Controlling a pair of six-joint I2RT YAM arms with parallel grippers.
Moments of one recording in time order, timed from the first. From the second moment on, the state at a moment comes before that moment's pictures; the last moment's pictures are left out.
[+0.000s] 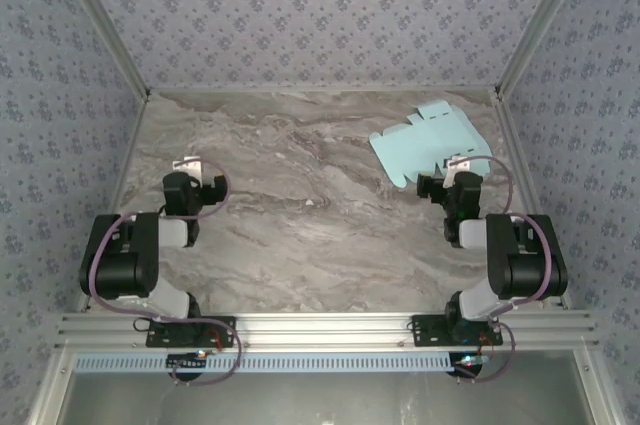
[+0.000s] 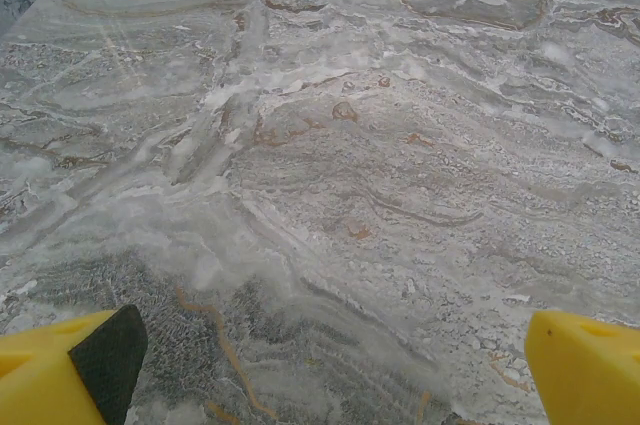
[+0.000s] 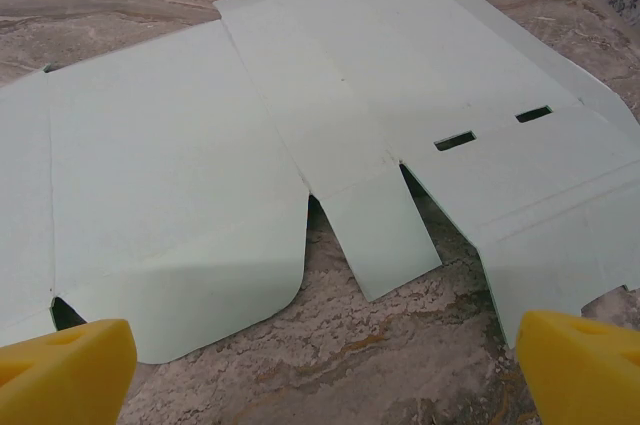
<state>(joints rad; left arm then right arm) 0.02 1.54 0.40 0.70 -0.01 -0.01 -0.03 1.52 0.38 0.70 0.03 -0.01</state>
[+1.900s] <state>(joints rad) -0.22 1.12 0.78 0.08 -0.17 -0.12 -0.26 1.60 1.09 -0.14 0.02 0.45</state>
